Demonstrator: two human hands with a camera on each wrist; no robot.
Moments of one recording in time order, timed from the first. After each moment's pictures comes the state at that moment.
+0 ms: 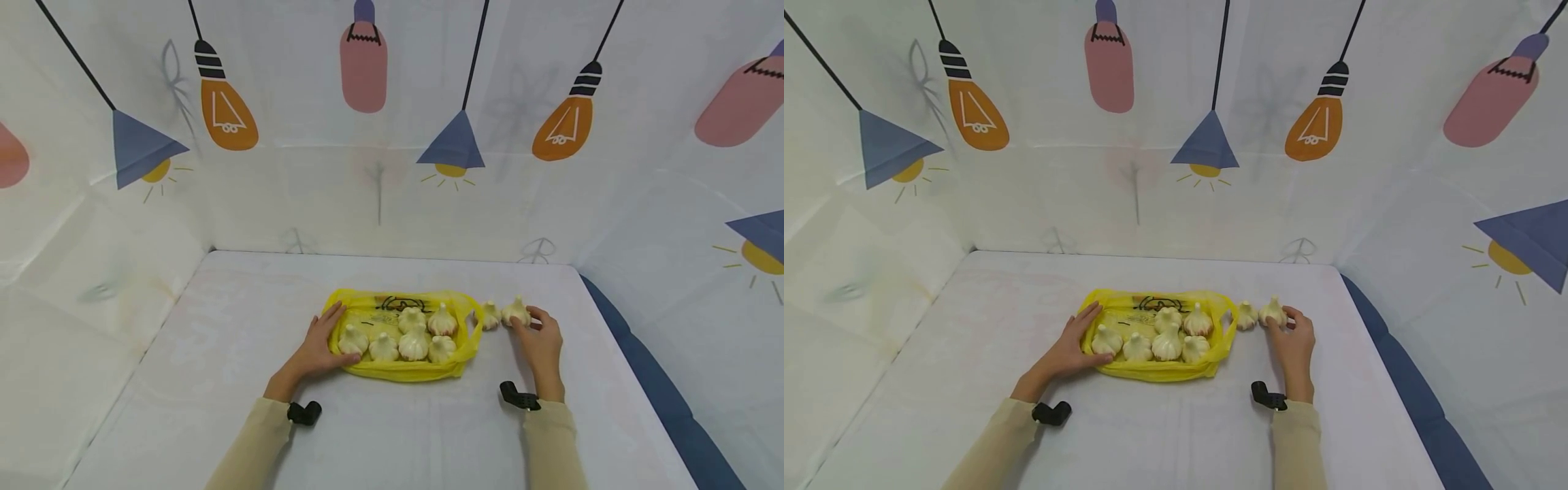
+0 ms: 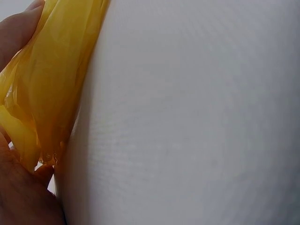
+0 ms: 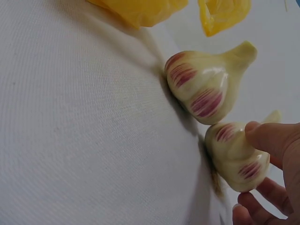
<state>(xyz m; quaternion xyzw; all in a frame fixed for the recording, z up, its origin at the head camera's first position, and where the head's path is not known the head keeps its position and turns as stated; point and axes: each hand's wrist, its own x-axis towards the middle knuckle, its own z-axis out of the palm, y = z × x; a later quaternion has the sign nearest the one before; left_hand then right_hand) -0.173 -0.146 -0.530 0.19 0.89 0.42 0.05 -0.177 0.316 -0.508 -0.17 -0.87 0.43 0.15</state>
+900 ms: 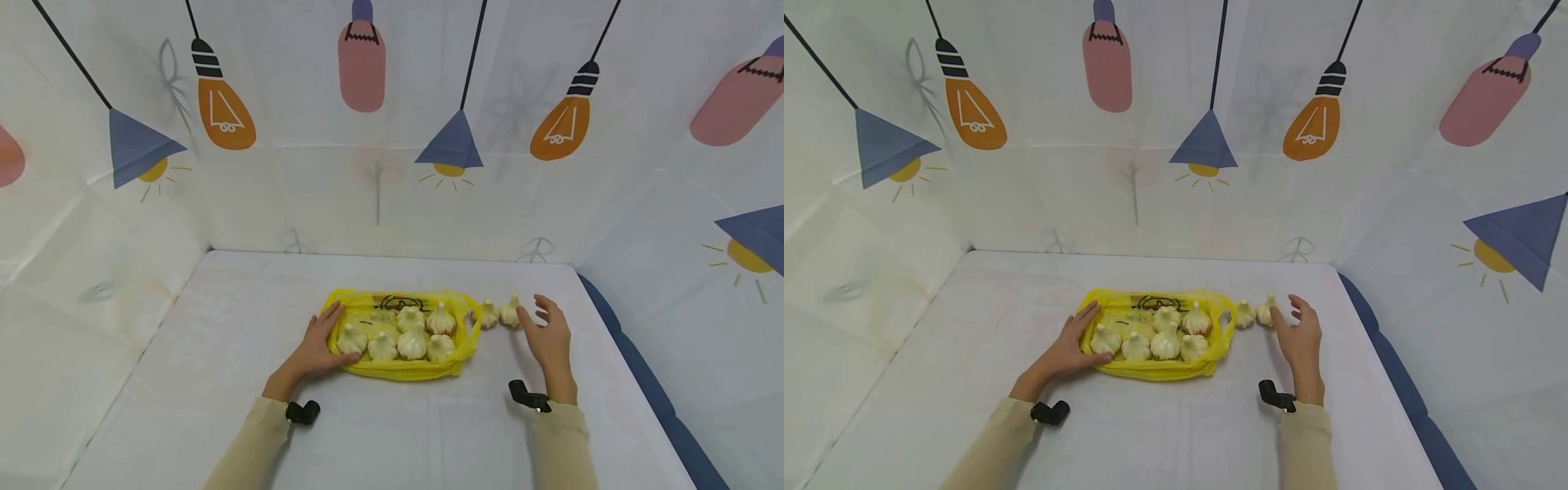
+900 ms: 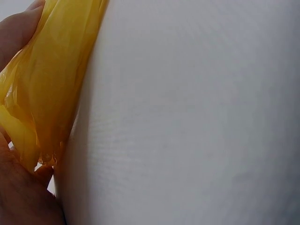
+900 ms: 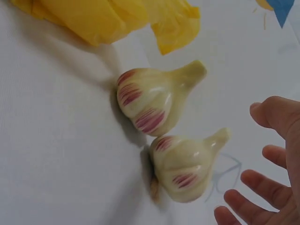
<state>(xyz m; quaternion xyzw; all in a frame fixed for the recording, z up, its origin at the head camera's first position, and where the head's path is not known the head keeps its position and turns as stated) -0.173 -0.146 -0.529 0.19 0.89 0.42 0.05 -0.172 0.323 -0.480 -0.12 -0.88 0.43 0.17</state>
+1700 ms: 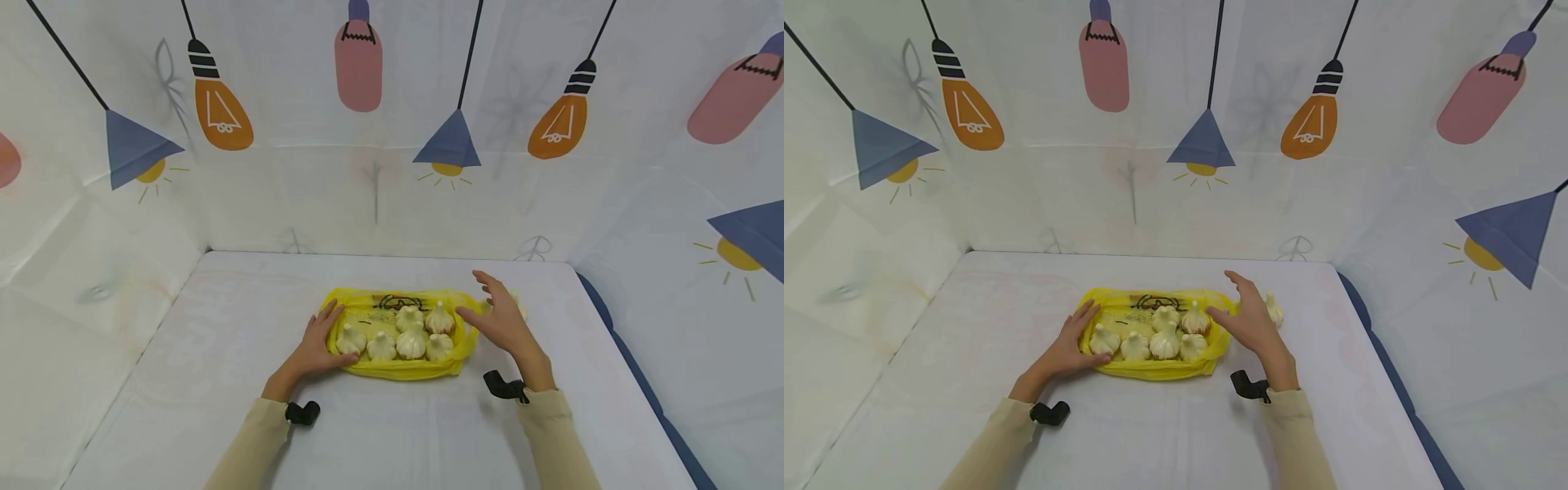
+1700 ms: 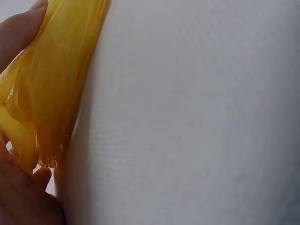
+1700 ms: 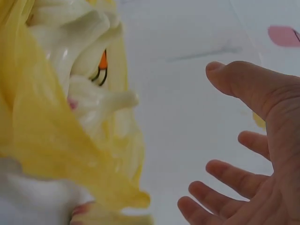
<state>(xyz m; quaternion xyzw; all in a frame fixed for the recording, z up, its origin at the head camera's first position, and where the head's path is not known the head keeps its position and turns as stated) -0.174 -0.146 -0.531 0.19 0.89 0.42 0.05 -0.182 0.249 -0.424 0.10 -0.90 0.42 0.01</state>
